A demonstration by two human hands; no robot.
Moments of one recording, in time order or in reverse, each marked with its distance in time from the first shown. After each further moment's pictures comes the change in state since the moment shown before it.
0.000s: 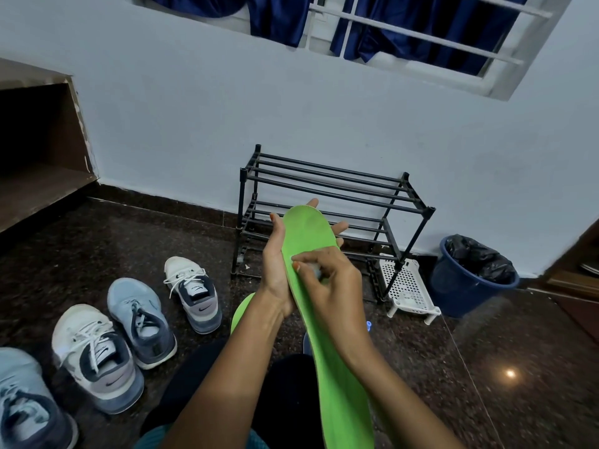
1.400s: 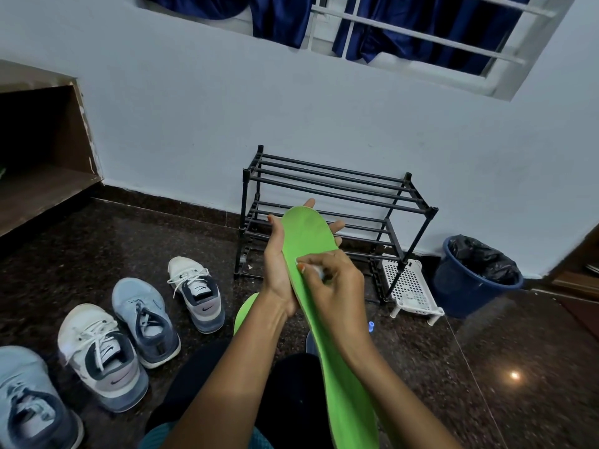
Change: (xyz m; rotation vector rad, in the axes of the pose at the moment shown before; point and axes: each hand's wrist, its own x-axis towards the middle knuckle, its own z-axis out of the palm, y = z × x) left_hand 0.003 -0.002 -0.005 -0.014 0.016 0.050; right_hand -0.003 -0.001 0.003 -0.019 0.019 0.066
